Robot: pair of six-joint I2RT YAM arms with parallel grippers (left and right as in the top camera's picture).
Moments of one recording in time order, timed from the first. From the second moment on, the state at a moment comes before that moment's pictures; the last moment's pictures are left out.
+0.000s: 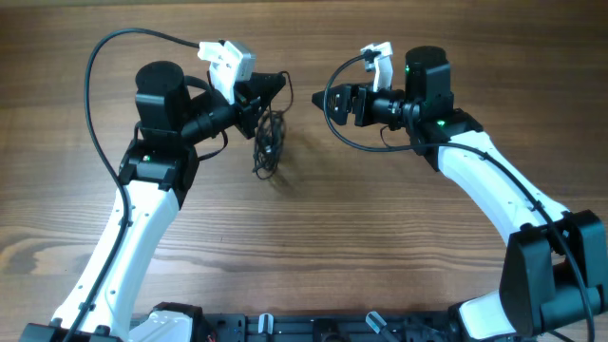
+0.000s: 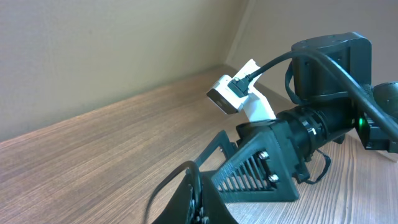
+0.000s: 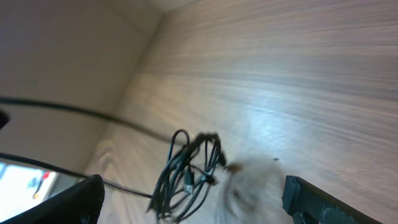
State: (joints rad) left arm -0.16 1.33 0.99 0.07 0.77 -0.05; right arm 0.28 1.66 1.08 0.01 -0.77 0.44
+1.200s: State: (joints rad) left arm -0.16 1.26 1.21 0.16 0.64 -0.10; right arm 0.48 1.66 1.08 -0.22 -0.57 0.33
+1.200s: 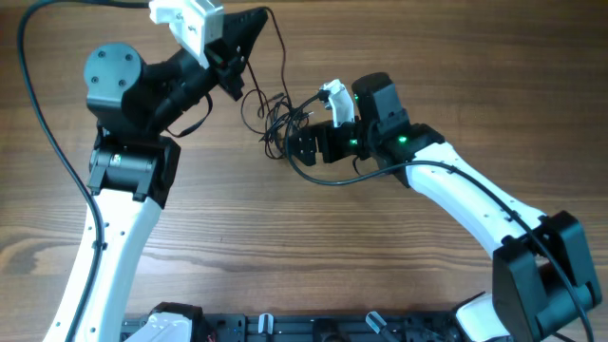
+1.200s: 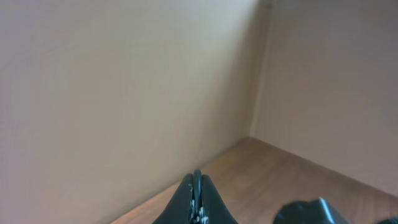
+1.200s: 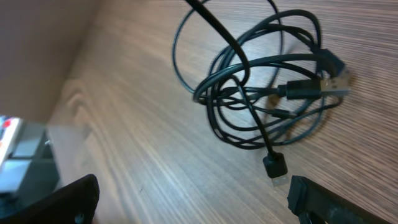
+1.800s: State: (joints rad) left arm -0.16 1.26 1.35 0.09 0.59 -0.10; right arm 0.49 1.83 1.08 -0.03 -0.46 0.46
